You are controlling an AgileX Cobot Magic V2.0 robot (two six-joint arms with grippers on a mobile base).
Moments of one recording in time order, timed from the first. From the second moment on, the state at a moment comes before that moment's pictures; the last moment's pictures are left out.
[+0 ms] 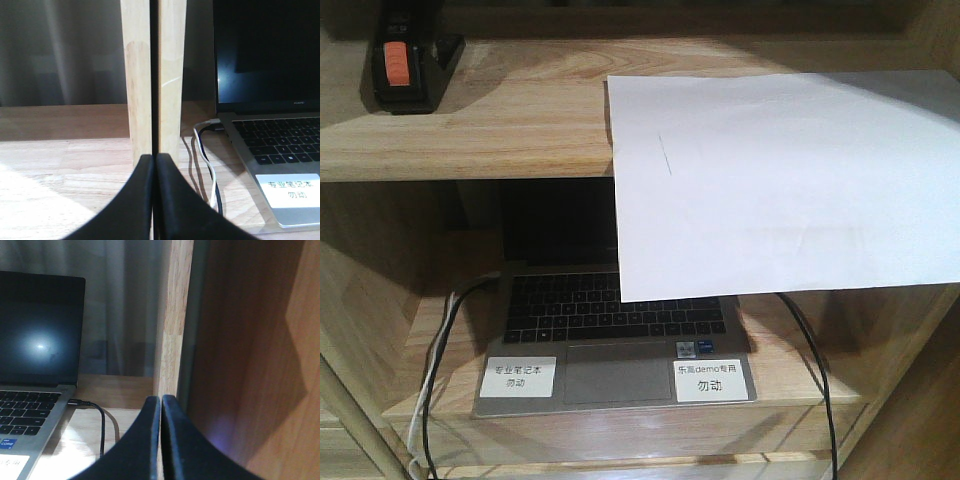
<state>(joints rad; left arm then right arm) 0.01 -0.01 0.02 -0.04 0.25 0.03 0.00 -0.01 0.03 -0.01 0.11 -0.08</state>
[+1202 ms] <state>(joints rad) 0.01 -0.01 0.02 -0.04 0.23 0.03 0.00 -0.01 0.03 -0.01 0.11 -0.08</state>
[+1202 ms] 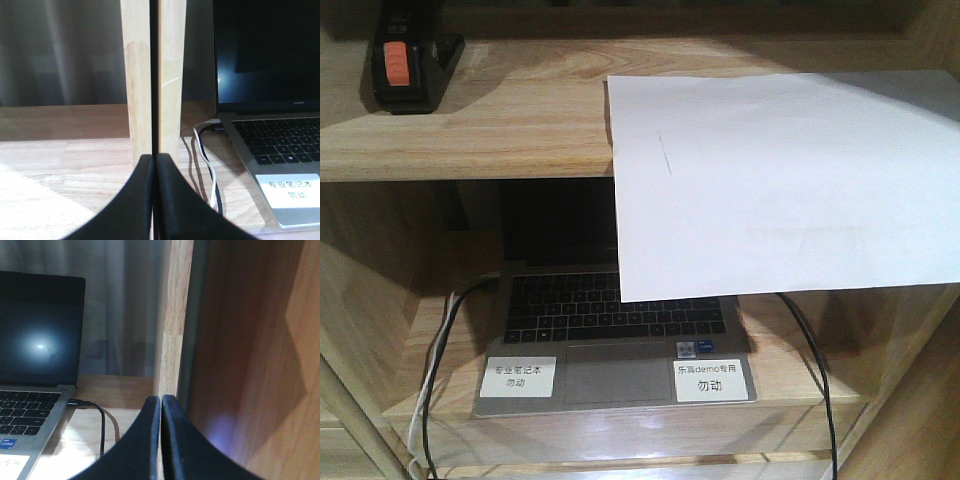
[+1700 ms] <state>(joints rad) 0.01 -0.01 0.02 -0.04 -0.22 0.03 0.00 -0.01 0.03 -0.01 -0.16 -0.08</state>
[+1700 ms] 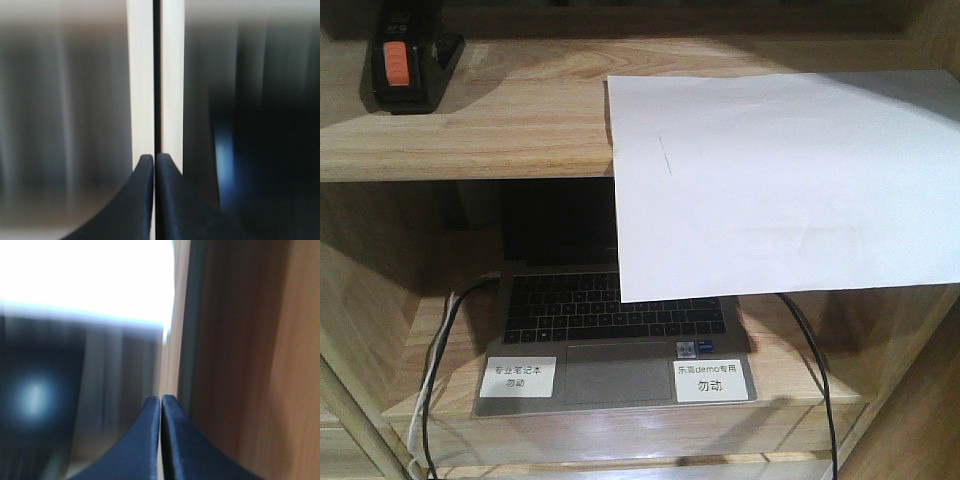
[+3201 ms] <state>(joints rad) 0.01 0.58 -1.16 -0.22 0.67 0.15 0.00 0.68 -1.13 0.16 0.65 -0.08</state>
